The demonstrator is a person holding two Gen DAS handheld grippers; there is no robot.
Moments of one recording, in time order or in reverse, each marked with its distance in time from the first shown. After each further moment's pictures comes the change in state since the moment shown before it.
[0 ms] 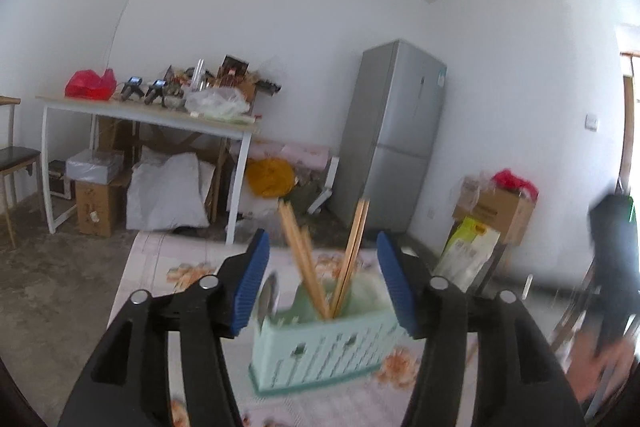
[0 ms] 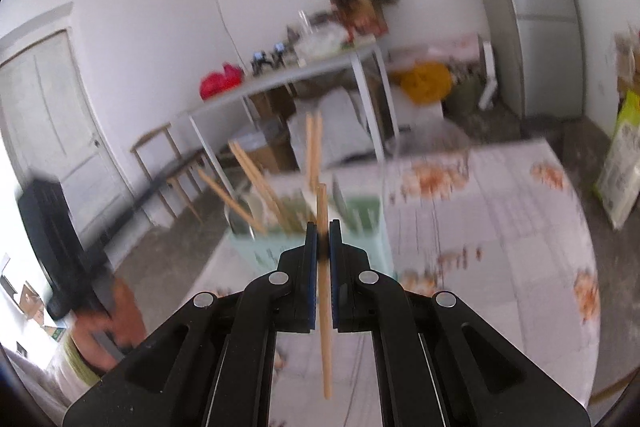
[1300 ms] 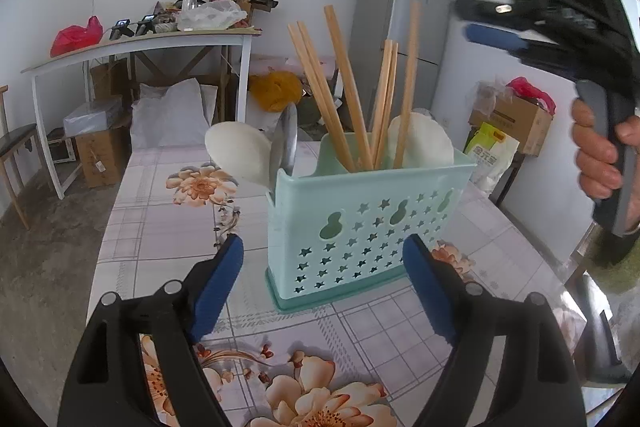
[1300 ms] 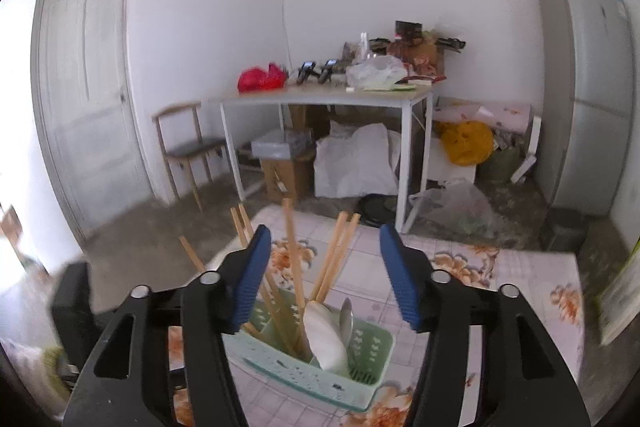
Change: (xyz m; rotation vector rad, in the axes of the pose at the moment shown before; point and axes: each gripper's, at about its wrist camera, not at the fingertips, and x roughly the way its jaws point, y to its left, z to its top) left arm 0.057 0.016 -0.077 0.080 0.311 0.033; right arm 0.055 0.017 0.062 -0.258 -0.047 0.085
